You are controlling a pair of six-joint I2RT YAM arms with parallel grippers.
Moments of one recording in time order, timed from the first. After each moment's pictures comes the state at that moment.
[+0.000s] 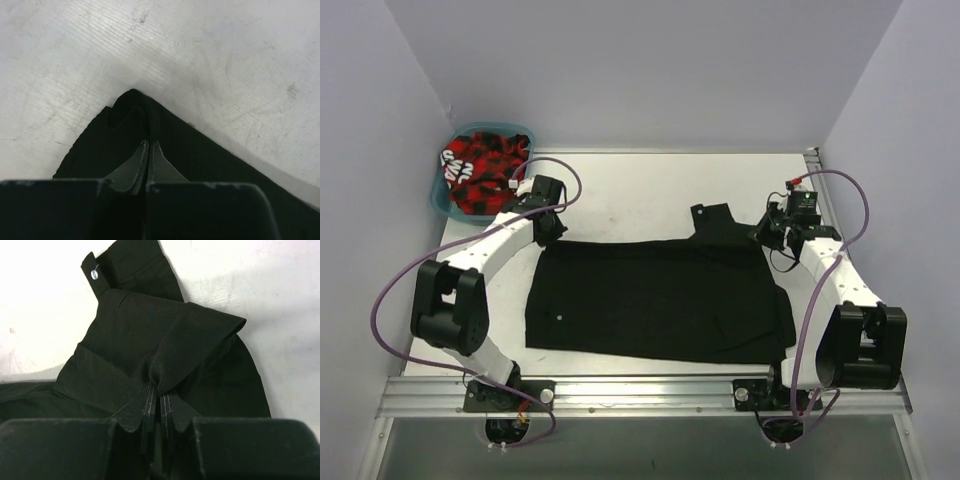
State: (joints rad) left arm -0.29 1.66 1.20 -0.59 -0.34 -0.78; right arm -0.05 1.39 0.91 -0.33 -0.20 0.40
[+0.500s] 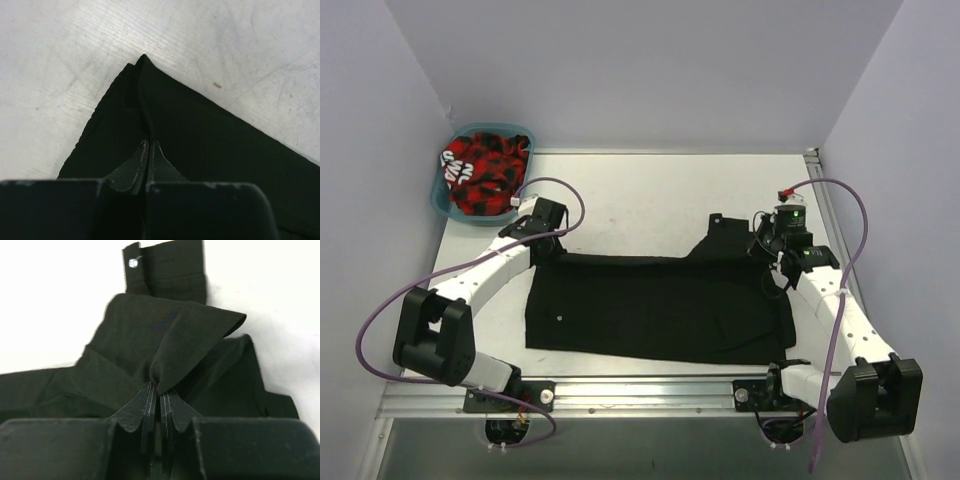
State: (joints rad) left arm -0.37 1.47 1.01 -0.57 -0.39 -0.74; right arm 0.11 1.14 0.82 -0.43 0.01 0.41
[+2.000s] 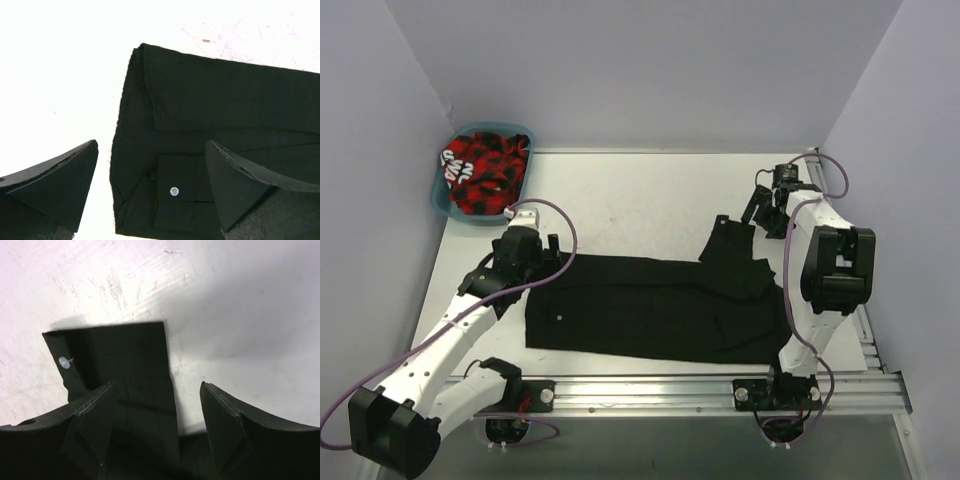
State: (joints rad) left arm -0.40 0.96 0.77 -0.58 -0.31 -0.37; right arm -0.06 1.86 1.30 -0.55 0.01 0.40
